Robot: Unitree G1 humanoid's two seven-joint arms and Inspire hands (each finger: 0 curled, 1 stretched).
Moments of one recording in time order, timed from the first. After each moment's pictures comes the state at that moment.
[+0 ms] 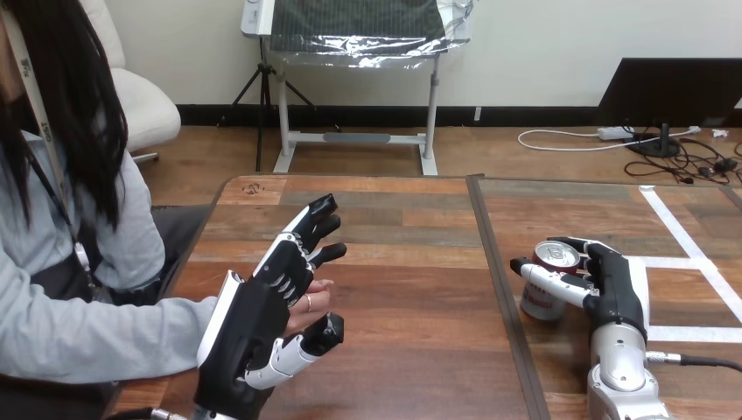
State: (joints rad) left arm -0.08 0.04 0.02 0.80 -0.27 -1.14 -0.55; right arm -0.58 -0.20 -0.14 1.30 -0.07 -0.37 -0.27
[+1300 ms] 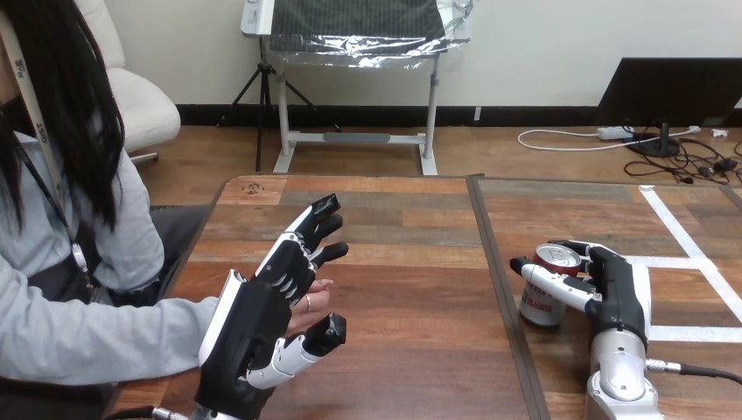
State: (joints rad) left arm -0.08 0.04 0.02 0.80 -0.26 -1.14 -0.54; right arm -0.56 -0.19 -0.15 1.30 -0.06 -0.42 -0.27
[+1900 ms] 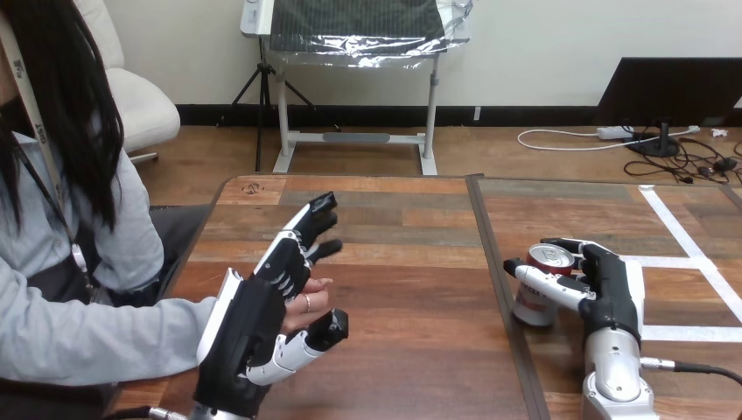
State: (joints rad) left arm -0.08 0.04 0.03 0.80 -0.18 -1.16 -0.46; right arm -0.56 -0.18 -0.15 1.30 -0.07 -0.44 -0.26
